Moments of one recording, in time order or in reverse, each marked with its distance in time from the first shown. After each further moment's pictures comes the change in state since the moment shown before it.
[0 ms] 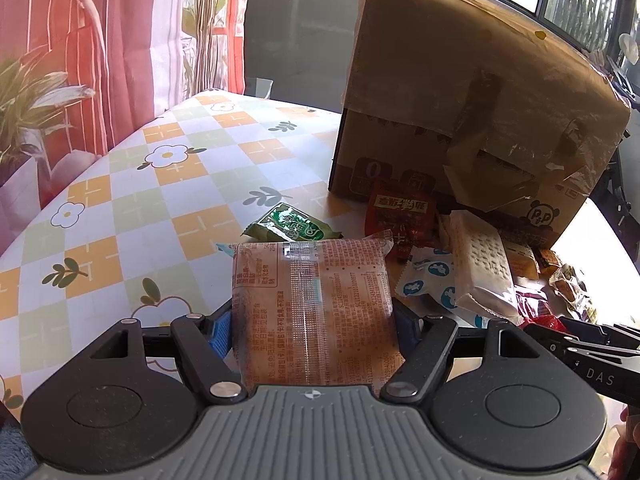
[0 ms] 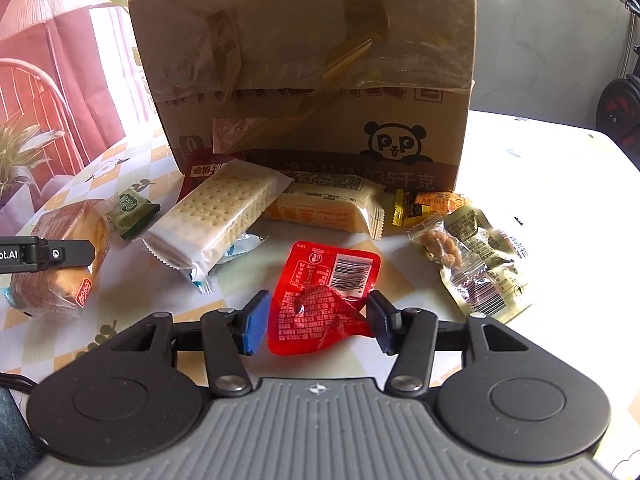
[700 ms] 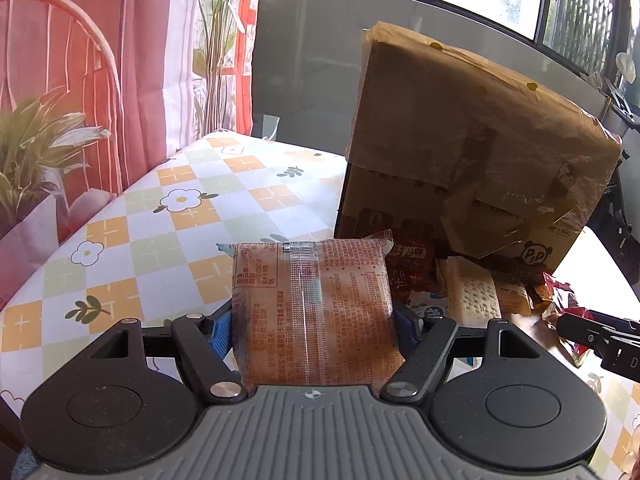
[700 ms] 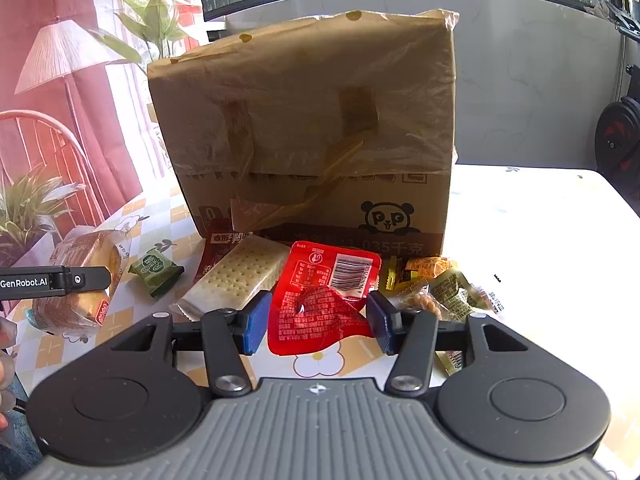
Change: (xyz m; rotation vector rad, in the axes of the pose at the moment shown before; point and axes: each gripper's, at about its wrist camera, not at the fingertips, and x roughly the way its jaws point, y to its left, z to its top) left arm -0.025 0.001 0.014 0.000 -0.107 0.020; right arm -0.041 -0.003 0.023 0.016 -0.142 0.034
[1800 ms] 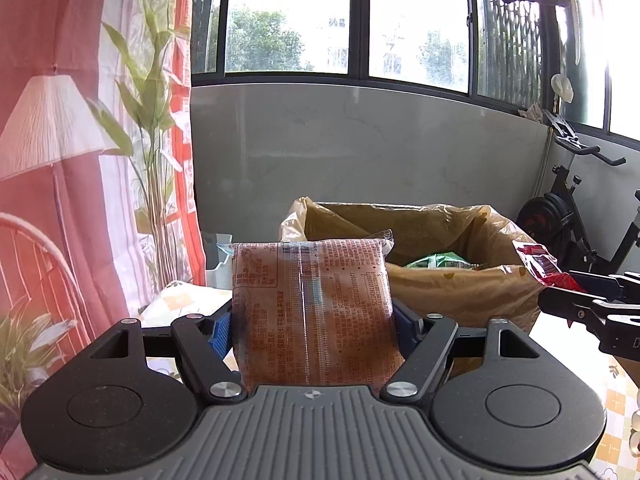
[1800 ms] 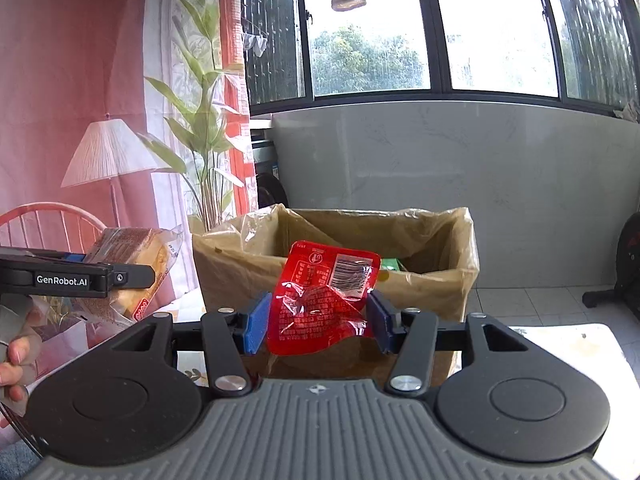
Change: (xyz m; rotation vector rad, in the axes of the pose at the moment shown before) left arm -0.045 -0.052 0.128 0.182 -0.250 -0.103; right arm -0.053 0.006 0.114 -0.135 -0.294 0.085
